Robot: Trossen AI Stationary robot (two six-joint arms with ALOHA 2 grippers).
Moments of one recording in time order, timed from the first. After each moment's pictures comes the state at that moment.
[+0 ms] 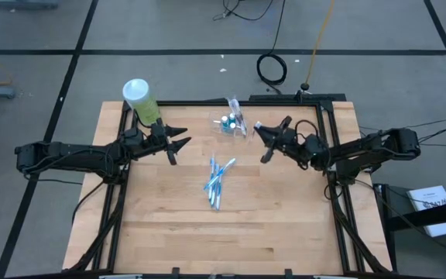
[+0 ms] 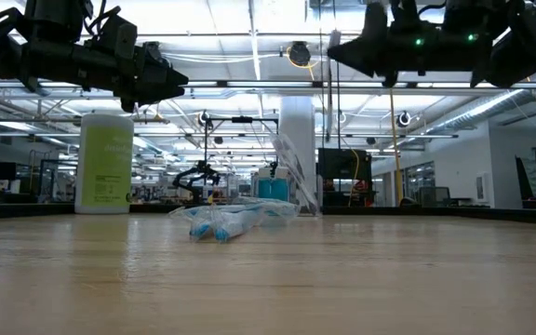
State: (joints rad) left arm 0.27 0.90 0.25 0.65 -0.09 -0.08; right arm -0.09 1.30 0.40 1.20 0.38 -0.10
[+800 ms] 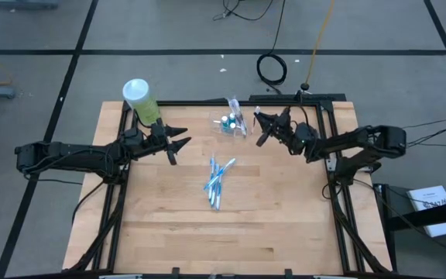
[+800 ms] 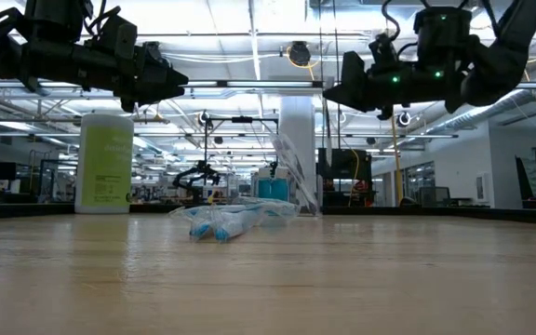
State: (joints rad) left arm 0.27 0.90 0.25 0.65 -0.09 -0.08; right arm -0.32 1.45 0.42 1.21 0.34 0.05
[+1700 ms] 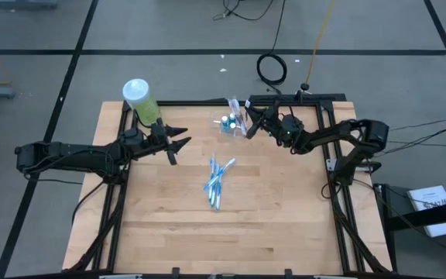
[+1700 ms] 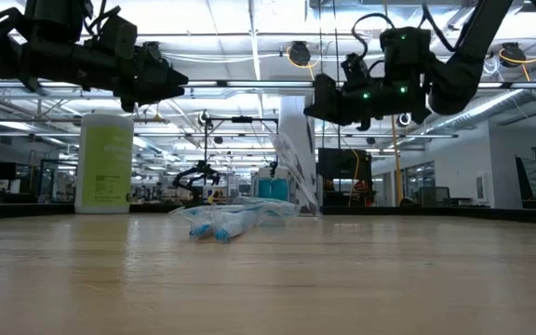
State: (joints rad) left arm 0.27 0.90 0.25 0.65 -0.09 -0.08; right arm -0.40 1.63 0.57 1.18 0.28 0.04
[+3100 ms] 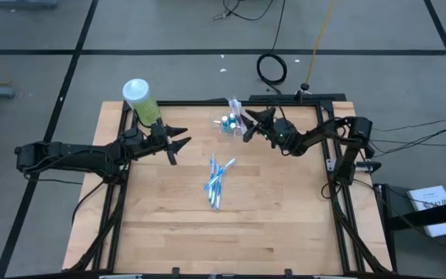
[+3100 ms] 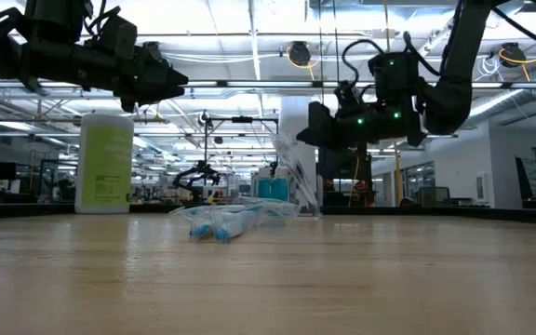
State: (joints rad) left arm 0.27 0.90 0.25 0.65 -0.09 -0.08; right arm -0.40 1.80 0.57 1.26 0.28 0.12
